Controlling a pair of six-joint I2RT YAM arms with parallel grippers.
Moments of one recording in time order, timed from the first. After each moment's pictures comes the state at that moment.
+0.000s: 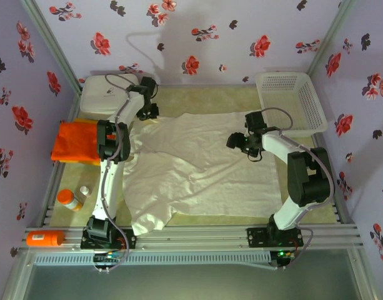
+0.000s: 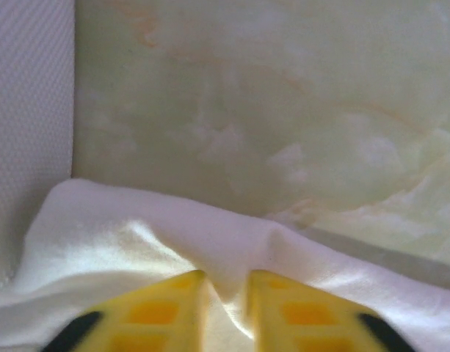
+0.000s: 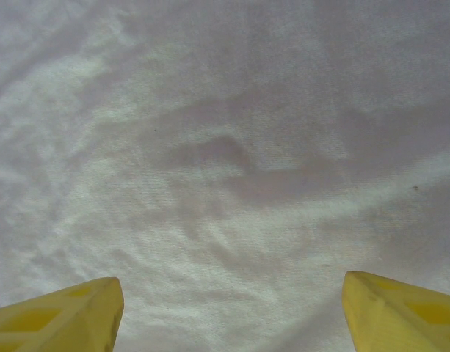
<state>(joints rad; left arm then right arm) -0.26 2.56 2.34 -1.06 -0.09 -0.38 0.23 1.67 1.01 -0.47 -0.19 0.53</state>
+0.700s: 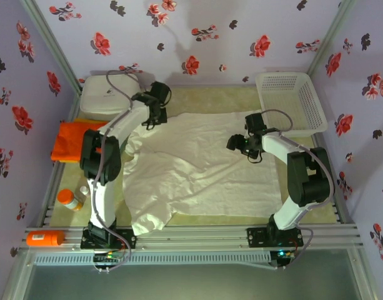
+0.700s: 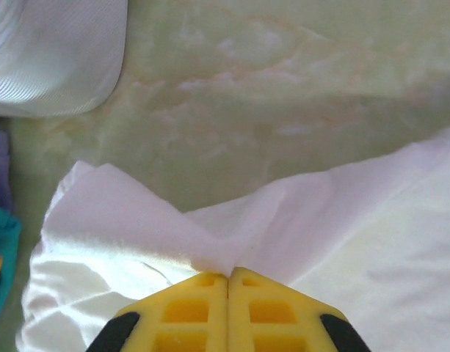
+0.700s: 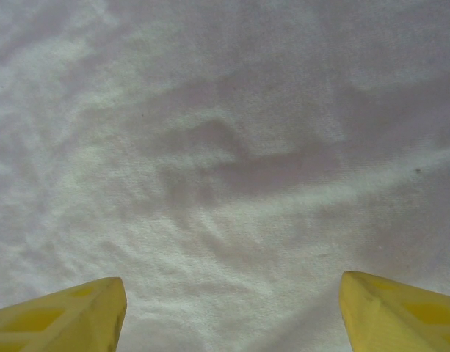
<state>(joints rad) -0.49 2.00 1.72 -0.86 -0.31 -0.50 0.23 1.67 0.99 -0.47 -0.20 0.54</state>
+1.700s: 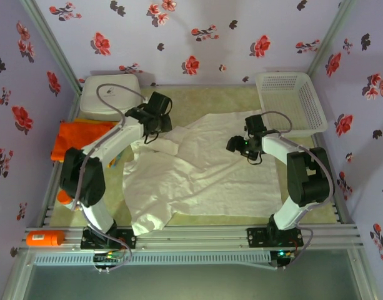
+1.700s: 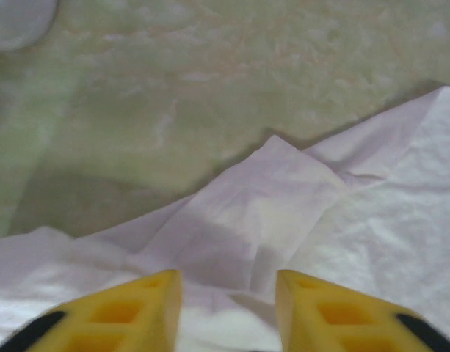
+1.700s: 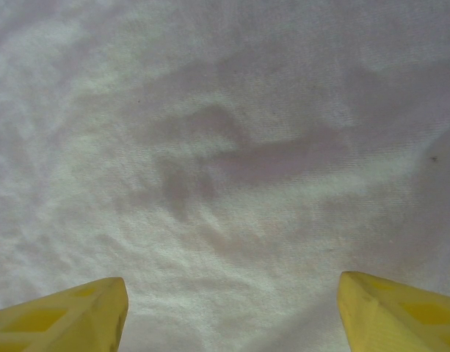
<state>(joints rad) -0.55 1.80 1.48 -0.69 -0.19 -0.60 0.23 1.67 0.96 -0.45 -0.22 0.54</state>
